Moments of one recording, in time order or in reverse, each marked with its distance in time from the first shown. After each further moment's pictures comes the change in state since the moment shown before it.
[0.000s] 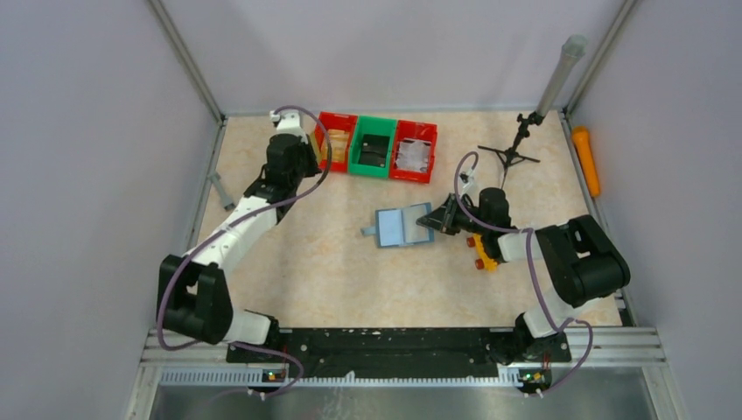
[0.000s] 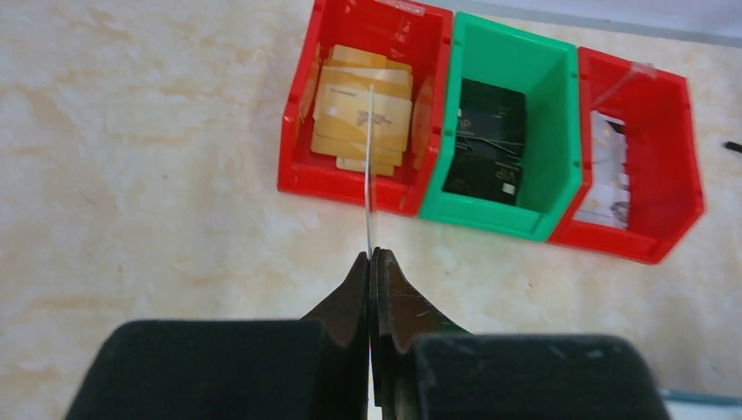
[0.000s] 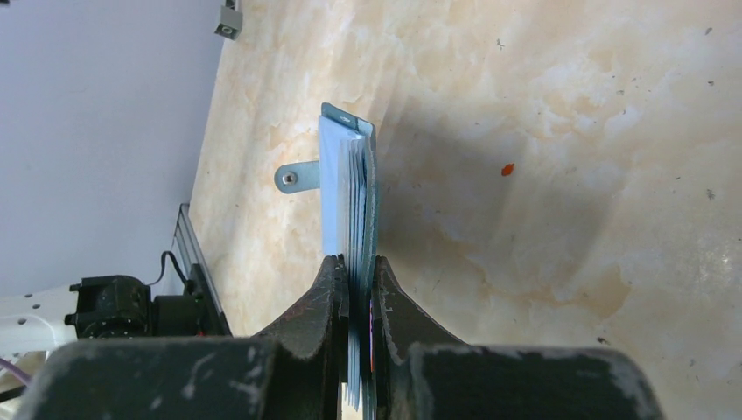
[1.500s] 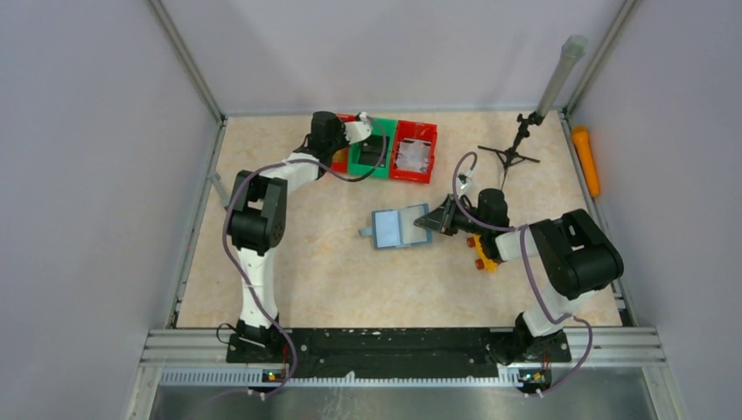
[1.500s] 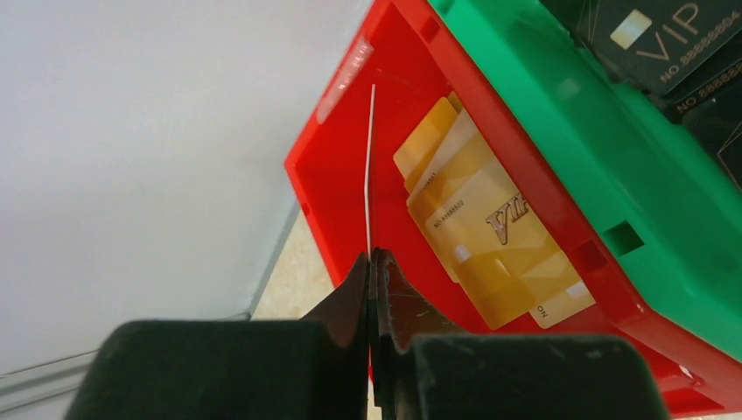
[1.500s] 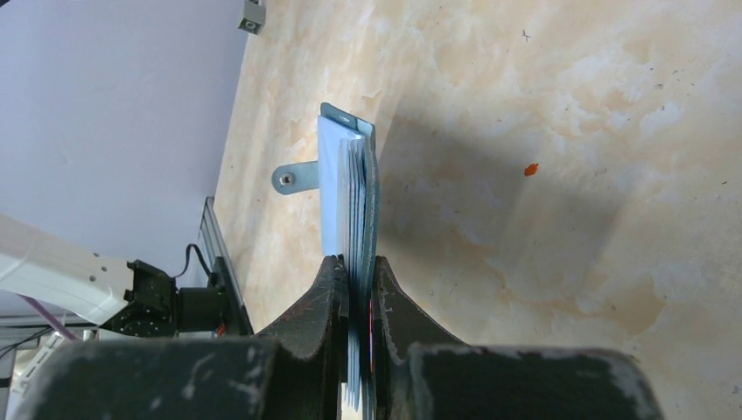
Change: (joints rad) left arm 0.000 0.785 0.550 0.154 0.044 1.291; right arm 0.000 0.056 0.001 0.079 -0.046 0.055
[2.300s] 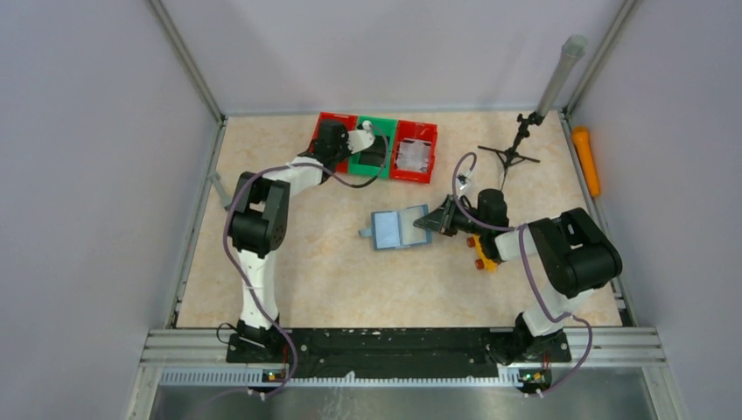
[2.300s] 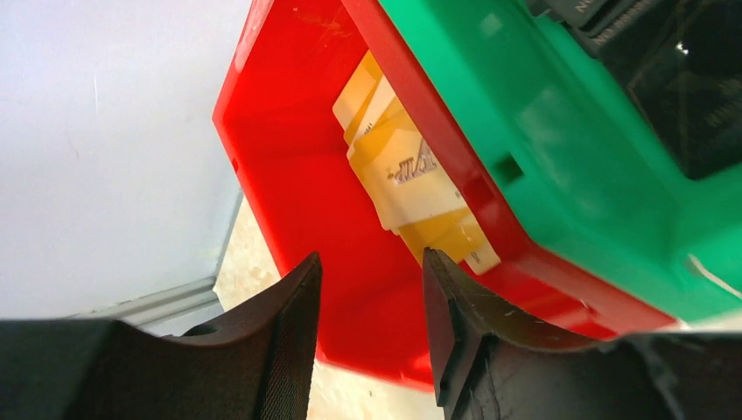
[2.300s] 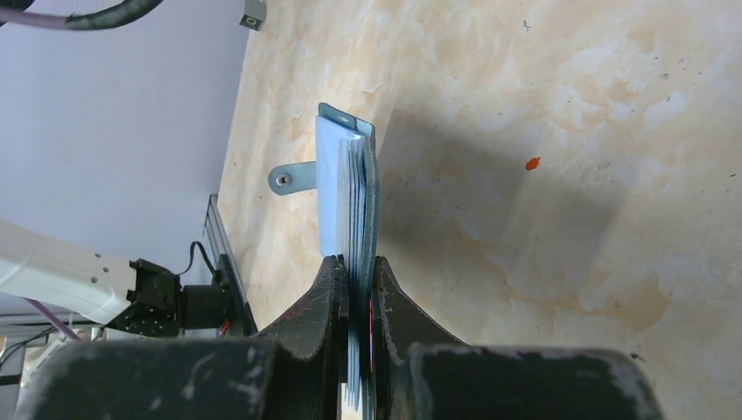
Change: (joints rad) left arm -0.033 0.013 -0.019 -0.096 -0.086 -0.028; right arm 0.000 0.013 0.000 0.007 -0.012 0.014
